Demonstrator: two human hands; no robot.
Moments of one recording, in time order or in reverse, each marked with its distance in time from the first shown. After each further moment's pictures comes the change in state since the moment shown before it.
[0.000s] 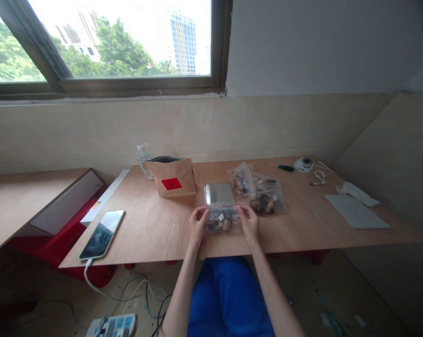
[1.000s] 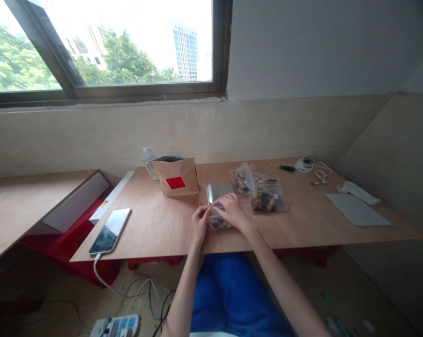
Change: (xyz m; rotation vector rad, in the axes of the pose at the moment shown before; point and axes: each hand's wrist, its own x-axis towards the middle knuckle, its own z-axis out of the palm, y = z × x) left_hand -0.003 0.006 -0.003 0.133 -0.017 0.135; right_hand 0.002 -0.088 0.046 -0.903 -0.633 -0.698
